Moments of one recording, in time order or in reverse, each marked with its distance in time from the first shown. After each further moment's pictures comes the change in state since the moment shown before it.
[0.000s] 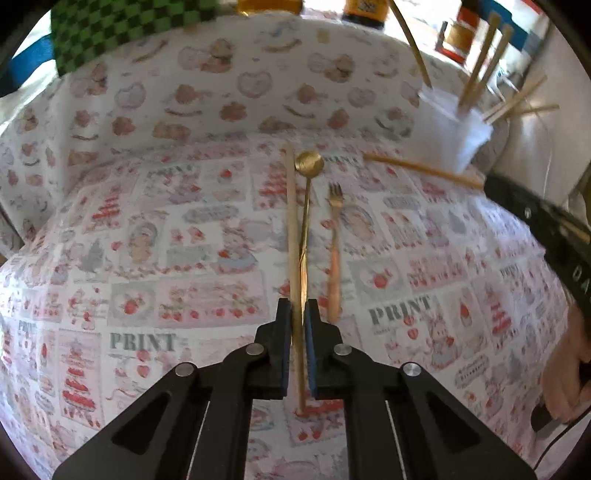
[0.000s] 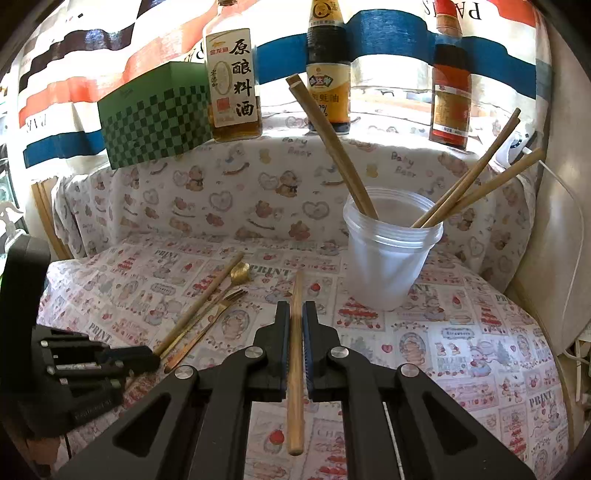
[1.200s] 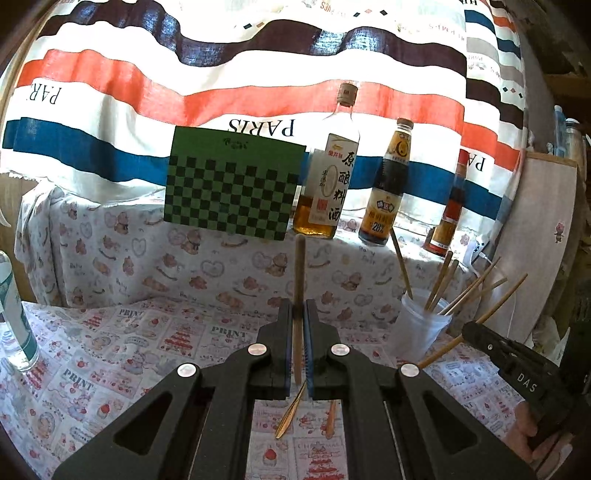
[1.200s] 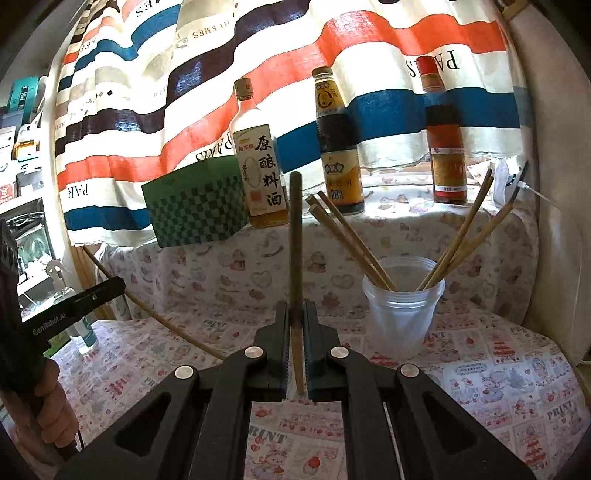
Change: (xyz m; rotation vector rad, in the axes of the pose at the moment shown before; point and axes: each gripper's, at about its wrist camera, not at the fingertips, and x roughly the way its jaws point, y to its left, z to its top) left arm -0.128 0.035 -0.003 -0.158 -0.665 -0.006; right arm -0.059 -0.005 0.004 0.077 -0.282 0.144
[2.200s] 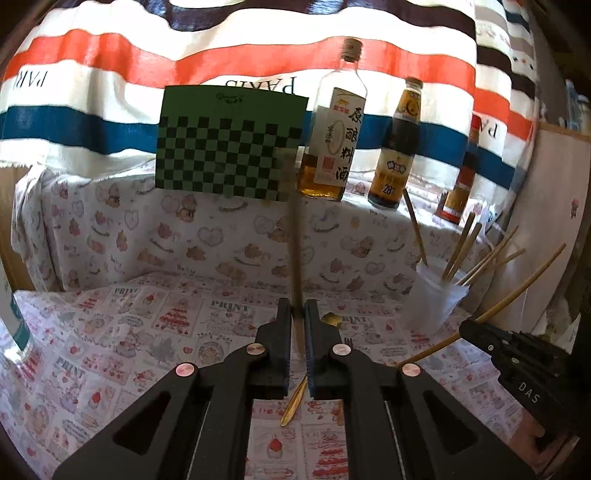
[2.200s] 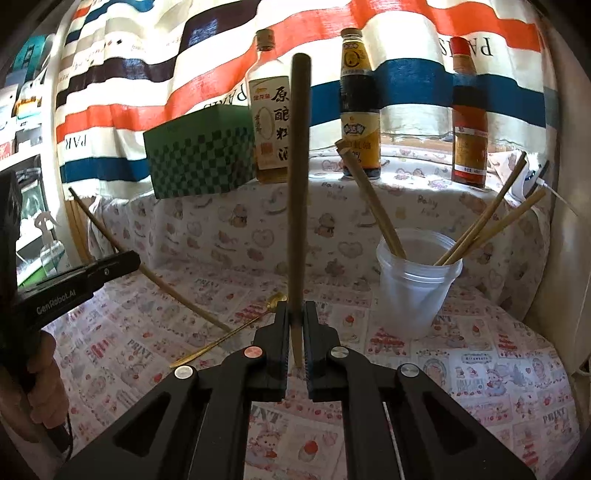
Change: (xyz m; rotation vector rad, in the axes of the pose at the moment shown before) left arm 0.029 0.001 -0.014 0.005 0.110 0.014; right arm 0.027 0.014 -0.014 -0.088 0.132 -0.015
